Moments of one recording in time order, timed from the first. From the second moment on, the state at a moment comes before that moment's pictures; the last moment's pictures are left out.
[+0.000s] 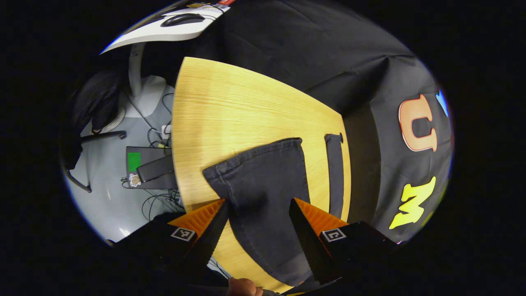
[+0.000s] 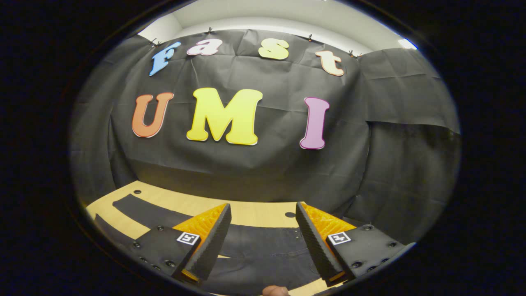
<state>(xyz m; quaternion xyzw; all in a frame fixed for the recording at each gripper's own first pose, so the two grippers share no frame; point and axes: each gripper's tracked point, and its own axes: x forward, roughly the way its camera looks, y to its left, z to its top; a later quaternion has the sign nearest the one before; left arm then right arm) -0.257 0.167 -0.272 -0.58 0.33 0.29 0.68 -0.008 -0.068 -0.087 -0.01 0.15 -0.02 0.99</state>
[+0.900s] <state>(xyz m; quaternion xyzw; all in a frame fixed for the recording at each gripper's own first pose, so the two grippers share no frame) -0.233 0.173 -0.295 -0.63 0.31 0.28 0.65 -0.056 -0.236 -0.247 0.26 0.39 -0.20 0.86</state>
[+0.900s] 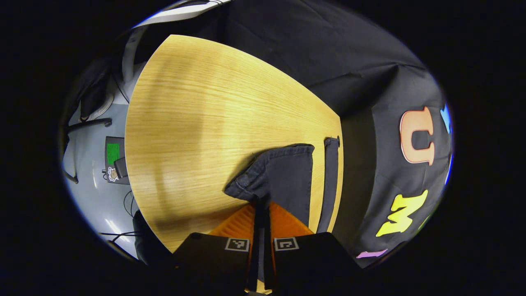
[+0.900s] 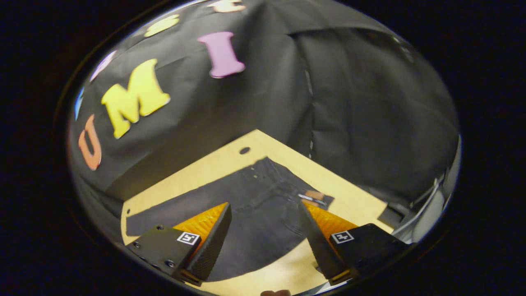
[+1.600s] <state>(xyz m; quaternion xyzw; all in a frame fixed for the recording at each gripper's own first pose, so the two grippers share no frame) -0.232 0.173 -0.295 -0.64 0.31 0.28 0.64 -0.077 -0.249 -0.362 0.43 0.51 -0.24 0.70</state>
